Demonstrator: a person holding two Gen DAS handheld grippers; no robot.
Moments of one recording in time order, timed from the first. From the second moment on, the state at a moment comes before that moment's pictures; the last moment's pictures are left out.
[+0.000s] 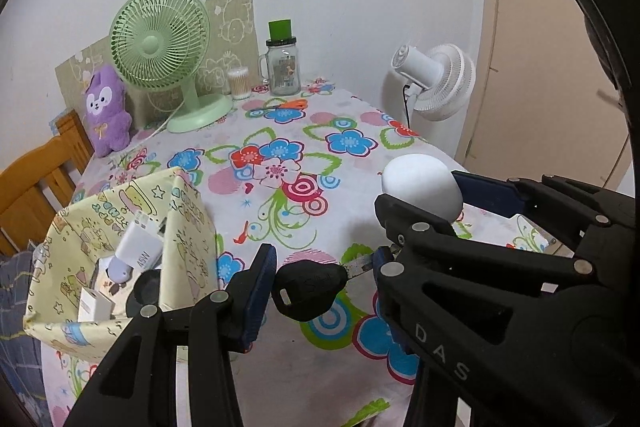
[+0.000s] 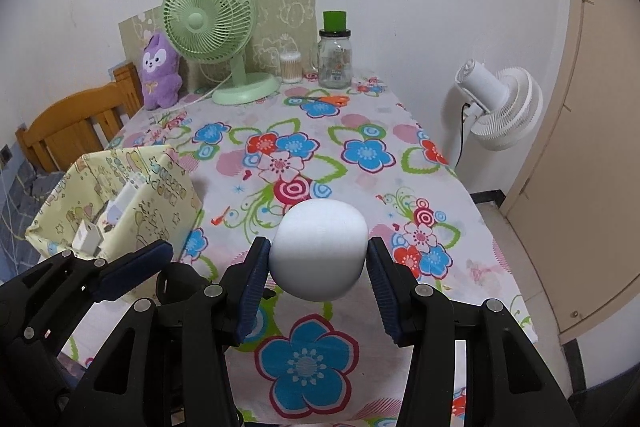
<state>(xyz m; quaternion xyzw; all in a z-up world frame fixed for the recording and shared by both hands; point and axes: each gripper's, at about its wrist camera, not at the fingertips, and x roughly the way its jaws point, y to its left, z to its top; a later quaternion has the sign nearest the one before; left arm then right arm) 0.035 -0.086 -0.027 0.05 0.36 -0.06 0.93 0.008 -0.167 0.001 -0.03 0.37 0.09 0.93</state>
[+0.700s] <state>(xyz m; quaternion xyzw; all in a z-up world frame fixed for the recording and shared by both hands) 0.037 -0.056 -0.001 0.05 0.35 -0.05 0.93 0.012 -0.137 0.028 -0.03 0.35 0.10 0.93</state>
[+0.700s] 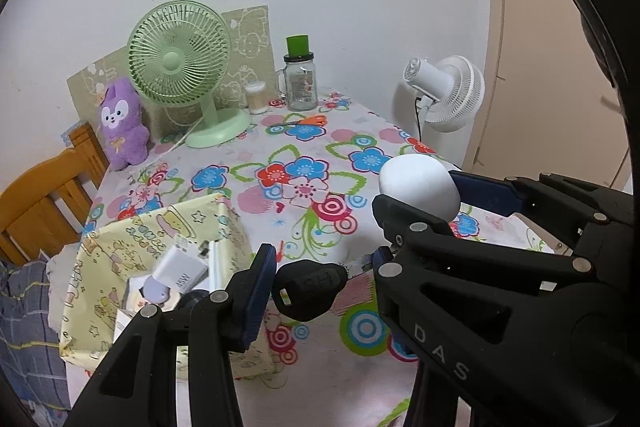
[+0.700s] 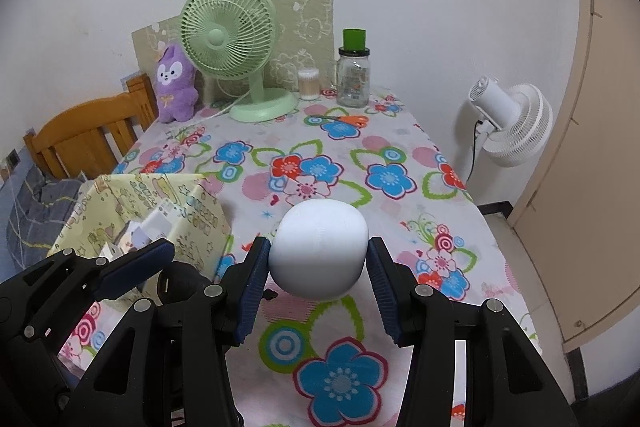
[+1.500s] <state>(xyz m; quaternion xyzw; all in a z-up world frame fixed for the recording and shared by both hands) 0.044 0.008 0.000 0.03 0.35 -0.02 0.93 0.029 -0.071 0.030 -0.04 0.36 0.14 0.92</state>
